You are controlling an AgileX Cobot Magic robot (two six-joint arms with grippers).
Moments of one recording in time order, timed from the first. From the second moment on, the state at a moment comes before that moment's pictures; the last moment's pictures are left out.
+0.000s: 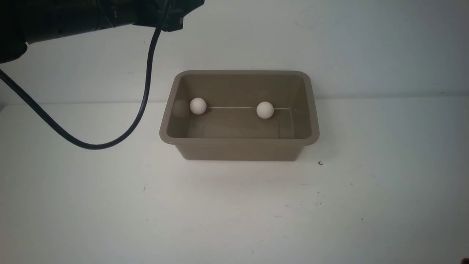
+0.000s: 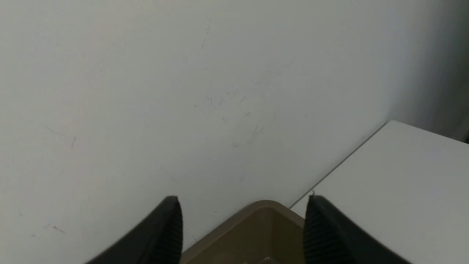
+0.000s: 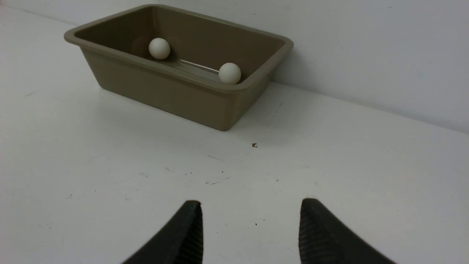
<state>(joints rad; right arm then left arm) 0.24 -0.02 -0.18 0.24 0.62 -0.34 -0.15 1.53 -1.34 -1.48 0.55 1.61</state>
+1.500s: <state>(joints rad) 0.24 -0.02 -0.18 0.27 0.62 -0.34 -0.15 1.53 -1.34 -1.62 0.61 1.64</state>
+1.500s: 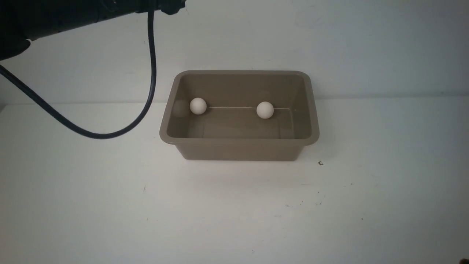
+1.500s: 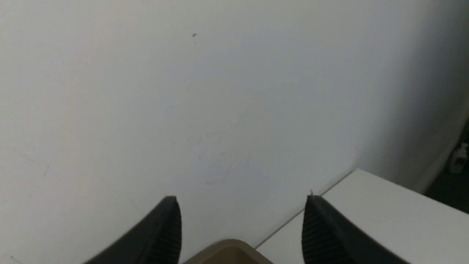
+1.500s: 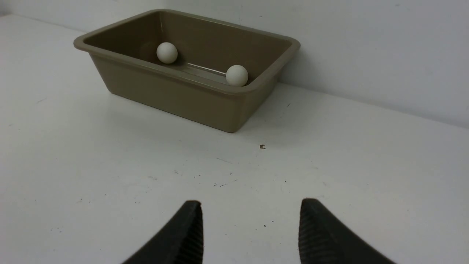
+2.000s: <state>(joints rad) 0.24 -0.02 -0.18 0.27 0.62 -0.34 -0.15 1.50 -1.34 -1.19 0.68 1.29</state>
